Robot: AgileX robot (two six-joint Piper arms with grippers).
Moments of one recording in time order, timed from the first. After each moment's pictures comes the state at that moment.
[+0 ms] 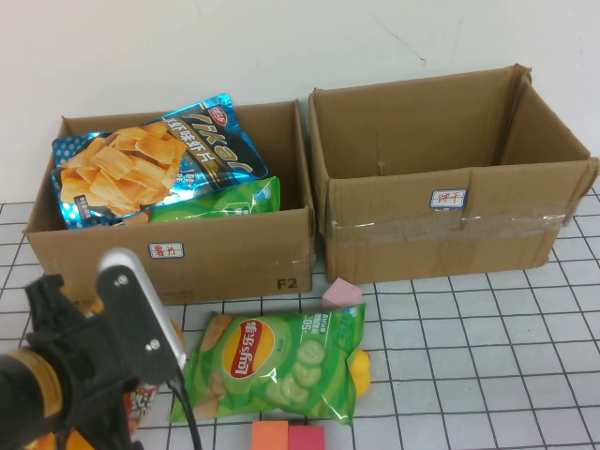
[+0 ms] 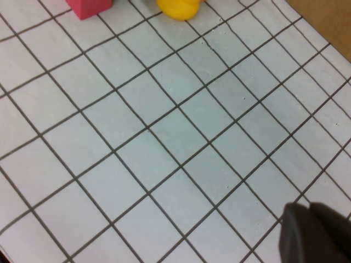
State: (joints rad) right arm 0.43 0.49 -0.42 0.17 0.76 -0.63; left arm -0.51 1.06 -0.59 0.38 0.38 0.34
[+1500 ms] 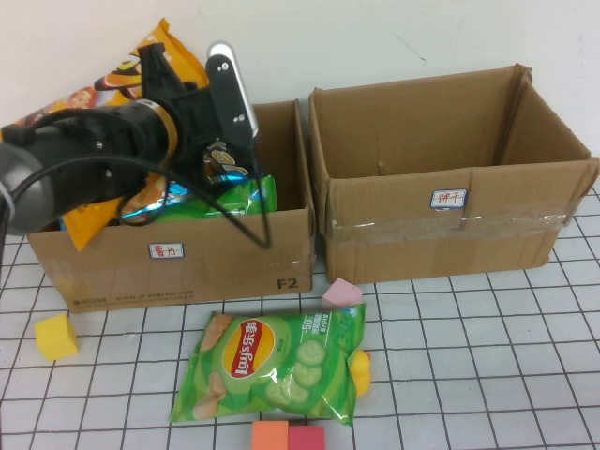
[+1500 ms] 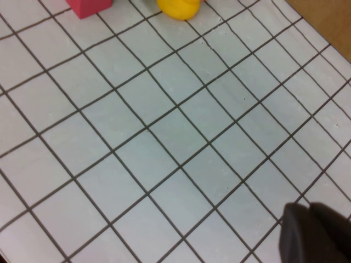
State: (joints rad) right arm 0.43 0.49 -0.41 0.17 0.74 -0.63; left arm -0.29 1.86 -1.41 1.29 0.03 -0.15
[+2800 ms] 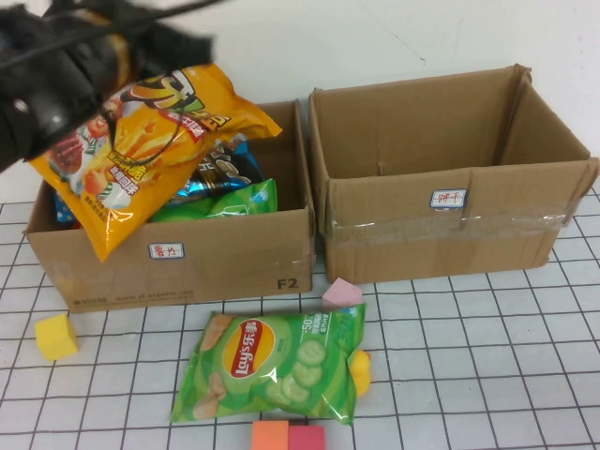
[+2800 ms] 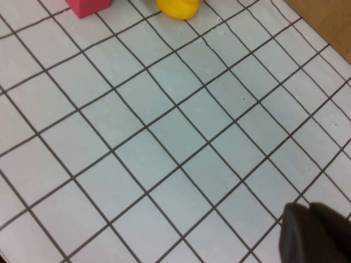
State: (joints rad) right arm 0.43 0.49 -0.41 0.17 0.75 -0.63; left arm -0.40 1.56 -1.42 0.92 0.43 -0.97
